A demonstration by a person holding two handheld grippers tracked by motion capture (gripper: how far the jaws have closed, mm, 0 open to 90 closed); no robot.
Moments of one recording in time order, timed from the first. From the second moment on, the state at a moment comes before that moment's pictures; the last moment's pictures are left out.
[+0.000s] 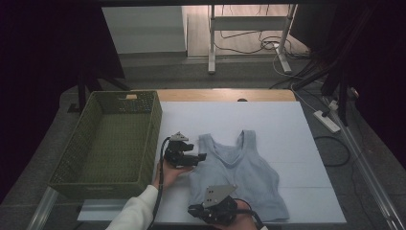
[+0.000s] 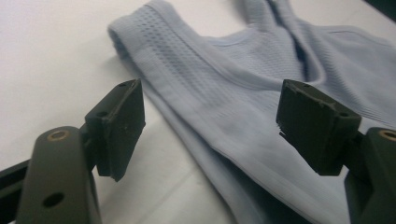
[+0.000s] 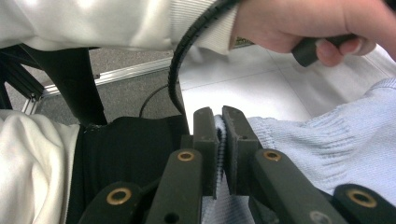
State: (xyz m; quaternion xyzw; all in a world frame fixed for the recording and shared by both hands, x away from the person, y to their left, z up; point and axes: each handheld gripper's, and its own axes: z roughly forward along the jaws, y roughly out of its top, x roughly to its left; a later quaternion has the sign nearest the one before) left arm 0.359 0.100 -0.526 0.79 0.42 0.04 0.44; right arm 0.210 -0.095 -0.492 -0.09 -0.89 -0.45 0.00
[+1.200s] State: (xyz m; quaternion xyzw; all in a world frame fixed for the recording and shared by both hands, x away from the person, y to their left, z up) left arm 0.410 0.092 -0.543 0.80 0.44 0.06 0.41; right arm 0.202 -0.102 -0.487 -0.08 -0.89 -0.45 0.01
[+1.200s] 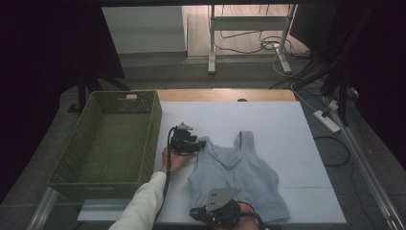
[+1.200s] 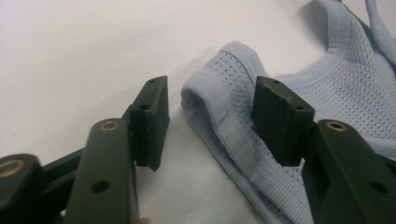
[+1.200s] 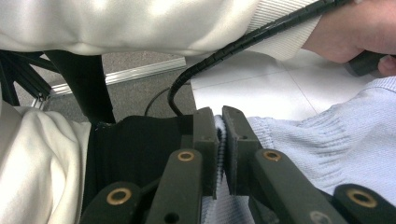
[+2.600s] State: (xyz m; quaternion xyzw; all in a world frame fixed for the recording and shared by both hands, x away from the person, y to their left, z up) left arm 0.396 0.092 -0.519 0.79 0.40 0.04 0.47; right arm 0.207 -0.107 -0.484 -0.10 -0.88 -0.47 -0.01
